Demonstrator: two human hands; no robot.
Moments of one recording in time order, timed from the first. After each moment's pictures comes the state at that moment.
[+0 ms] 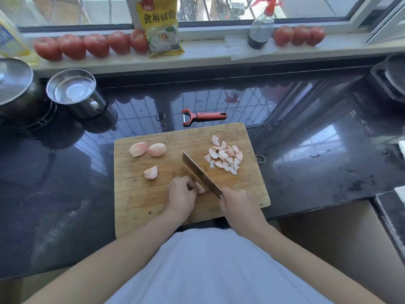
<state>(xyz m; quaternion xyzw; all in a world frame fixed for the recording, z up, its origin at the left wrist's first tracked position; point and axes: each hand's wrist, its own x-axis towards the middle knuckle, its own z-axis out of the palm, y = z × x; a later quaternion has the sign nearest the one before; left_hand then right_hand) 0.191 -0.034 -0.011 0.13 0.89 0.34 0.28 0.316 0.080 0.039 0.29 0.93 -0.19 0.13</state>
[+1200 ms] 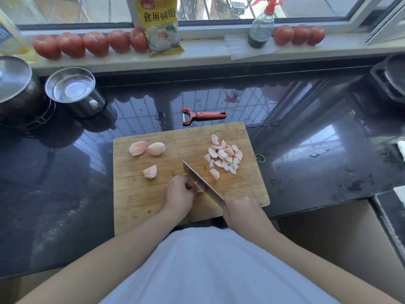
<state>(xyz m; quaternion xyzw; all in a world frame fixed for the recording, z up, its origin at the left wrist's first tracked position) 0.189 -0.036 -0.010 0.11 0.88 0.35 0.30 0.329 0.080 0.048 0.23 0.94 -0.15 0.21</state>
